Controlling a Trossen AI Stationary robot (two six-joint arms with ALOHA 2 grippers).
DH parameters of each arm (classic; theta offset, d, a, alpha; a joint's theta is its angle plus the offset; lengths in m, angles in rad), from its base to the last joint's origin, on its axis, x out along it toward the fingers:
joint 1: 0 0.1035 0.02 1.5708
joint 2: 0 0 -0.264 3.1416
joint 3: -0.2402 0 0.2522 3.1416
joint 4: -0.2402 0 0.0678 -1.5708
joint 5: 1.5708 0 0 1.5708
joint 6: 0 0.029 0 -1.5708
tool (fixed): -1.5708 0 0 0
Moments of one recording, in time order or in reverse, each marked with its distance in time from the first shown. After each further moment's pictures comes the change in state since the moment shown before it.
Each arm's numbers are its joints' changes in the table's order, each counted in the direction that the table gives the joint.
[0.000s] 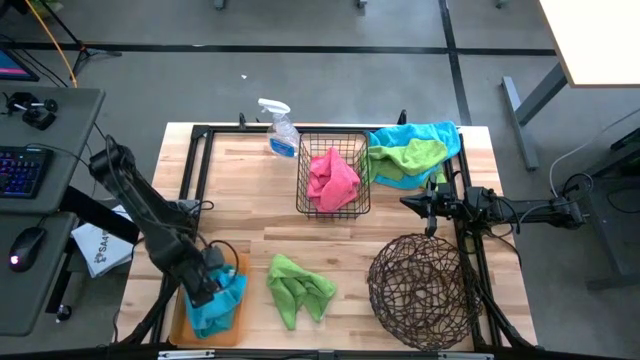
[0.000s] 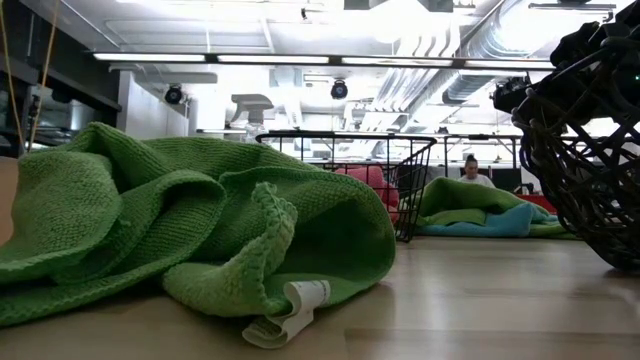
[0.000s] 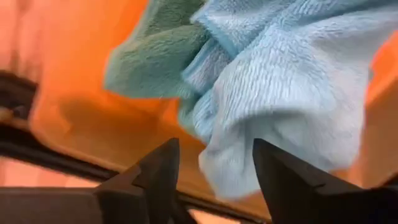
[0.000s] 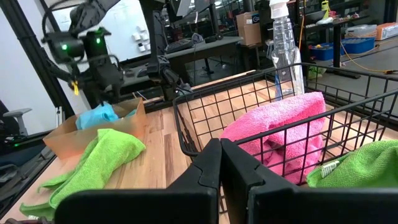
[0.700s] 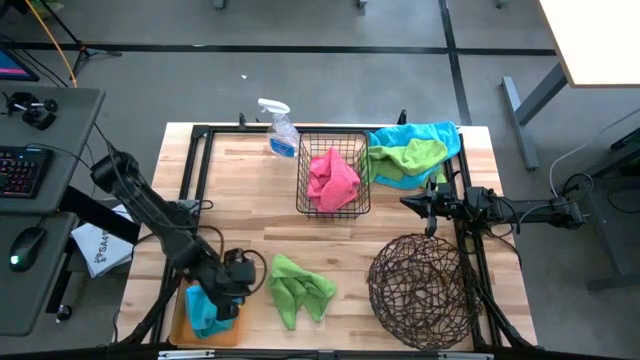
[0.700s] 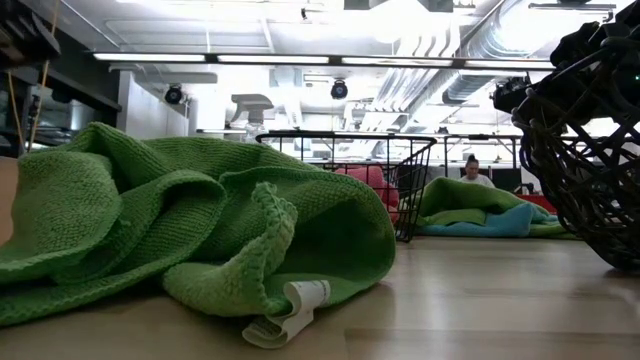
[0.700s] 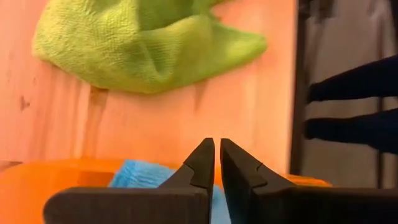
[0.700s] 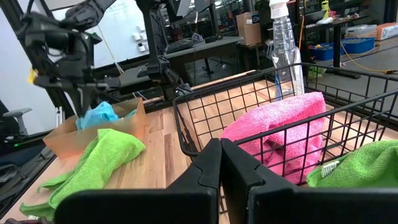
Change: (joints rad) left arm 0.110 -0.095 -0.037 0.476 0.329 0.518; right arm 0.000 0.000 0.000 0.000 0.000 0.000
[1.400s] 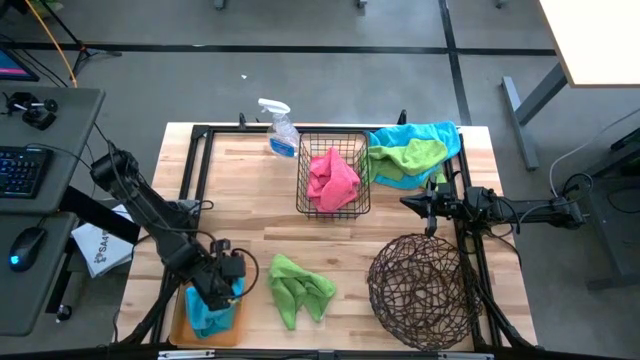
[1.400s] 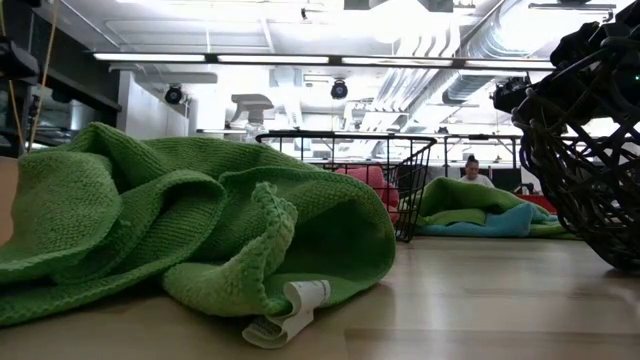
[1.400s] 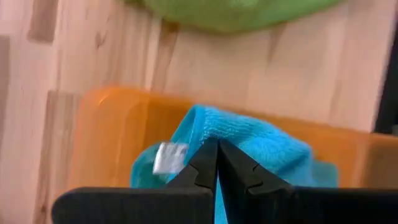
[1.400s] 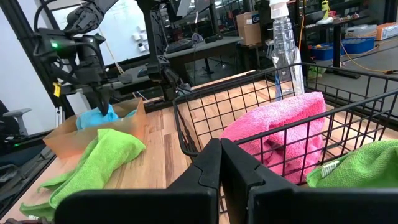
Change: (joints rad) left arm -0.060 0.016 0.032 -0.225 0.051 -0.079; right arm 0.000 0.000 0.000 0.000 0.000 0.000
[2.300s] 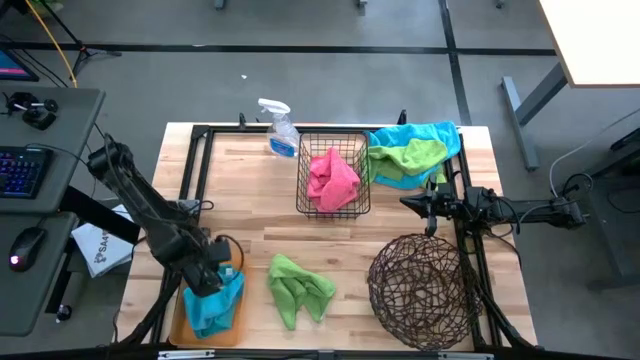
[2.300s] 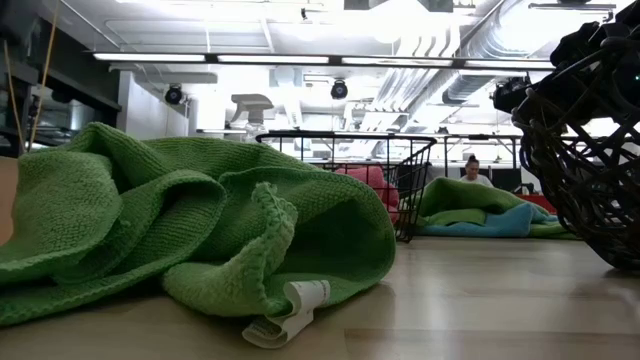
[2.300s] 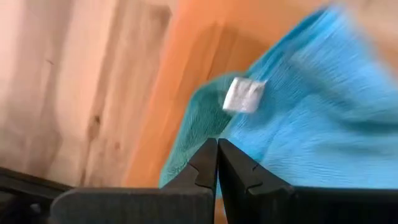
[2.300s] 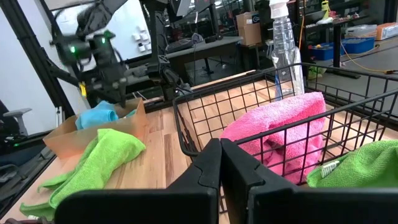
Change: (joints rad) left arm -0.029 0.125 0.074 -0.208 -0.058 -0.212; right arm 0.000 0.000 0.000 0.000 0.000 0.000
